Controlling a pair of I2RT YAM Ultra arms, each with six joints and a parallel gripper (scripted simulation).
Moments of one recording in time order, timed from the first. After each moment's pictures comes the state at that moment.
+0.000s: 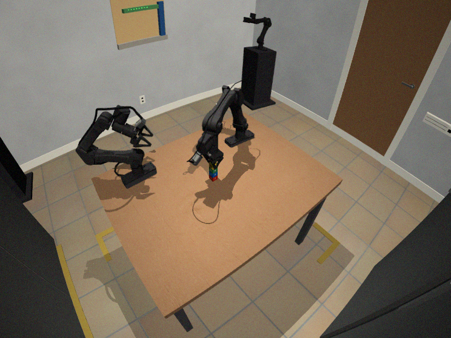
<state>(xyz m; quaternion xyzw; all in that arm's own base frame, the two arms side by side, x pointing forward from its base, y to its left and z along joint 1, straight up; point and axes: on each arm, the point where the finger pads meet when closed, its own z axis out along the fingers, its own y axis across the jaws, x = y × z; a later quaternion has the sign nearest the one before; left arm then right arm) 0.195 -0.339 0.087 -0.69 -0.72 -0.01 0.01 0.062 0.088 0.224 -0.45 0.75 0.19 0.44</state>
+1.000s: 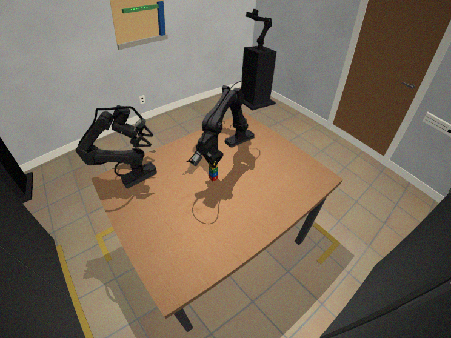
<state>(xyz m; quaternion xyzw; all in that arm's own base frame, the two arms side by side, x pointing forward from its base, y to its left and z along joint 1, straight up) 0.196 -0.342 0.086 -0.69 -0.72 -0.01 0.00 0.062 0.088 0.224 -0.45 0.75 0.19 0.44</state>
